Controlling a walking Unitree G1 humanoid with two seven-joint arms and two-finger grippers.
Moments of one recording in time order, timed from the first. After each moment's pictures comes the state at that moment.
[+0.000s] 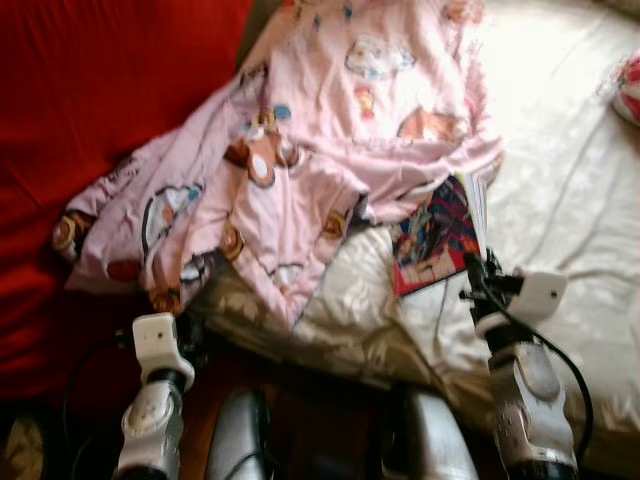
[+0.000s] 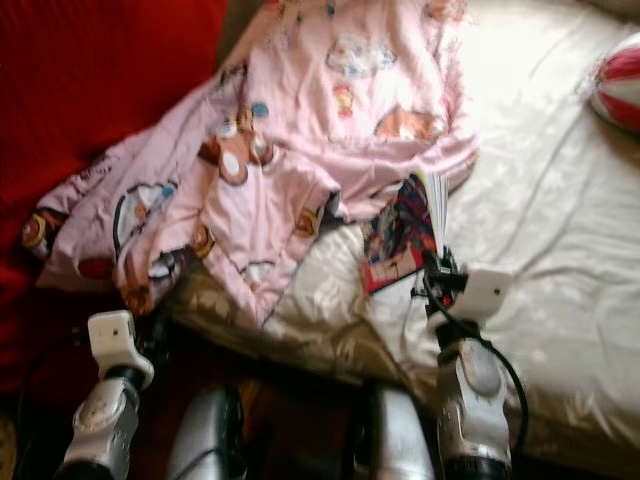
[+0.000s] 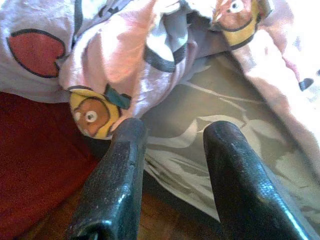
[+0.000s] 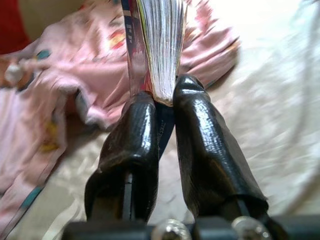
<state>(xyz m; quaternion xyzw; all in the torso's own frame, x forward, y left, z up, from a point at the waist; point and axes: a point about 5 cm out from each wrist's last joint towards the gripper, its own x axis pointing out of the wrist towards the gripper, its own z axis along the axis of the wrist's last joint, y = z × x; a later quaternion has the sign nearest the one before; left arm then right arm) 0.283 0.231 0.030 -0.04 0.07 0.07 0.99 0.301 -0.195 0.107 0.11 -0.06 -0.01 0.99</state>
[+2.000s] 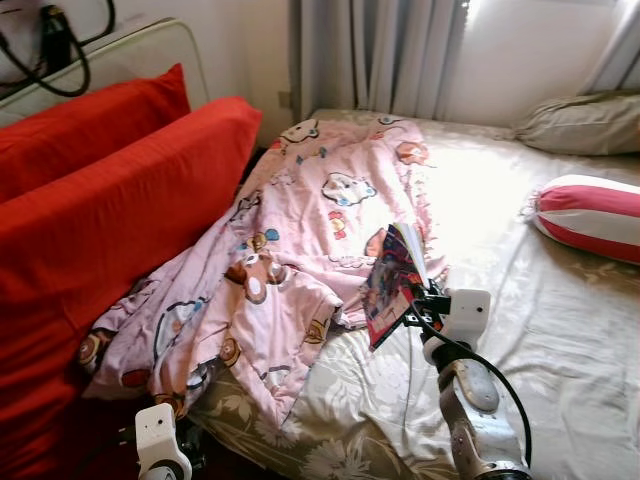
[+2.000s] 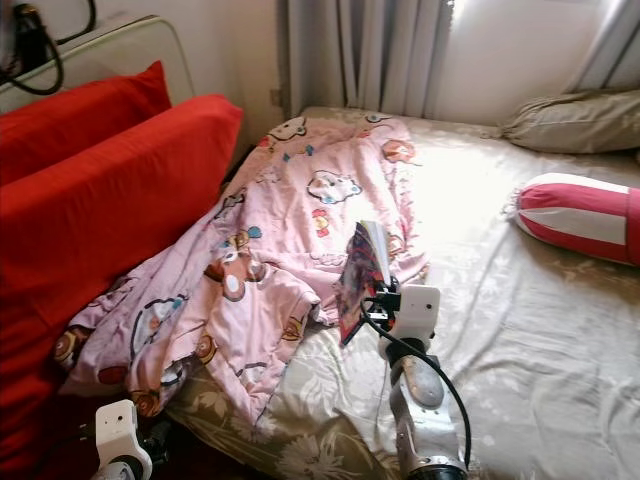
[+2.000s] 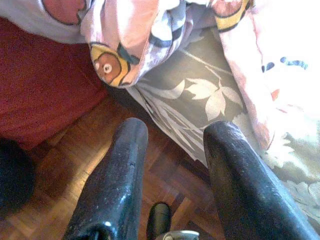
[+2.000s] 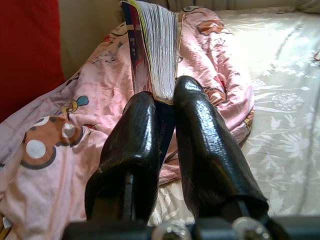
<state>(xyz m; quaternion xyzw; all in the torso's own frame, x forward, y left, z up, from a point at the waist) 0.207 0.238 -0.056 -0.08 0.32 0.14 0.93 0.295 -0.136 0.070 0.09 0.04 0.03 0.99</state>
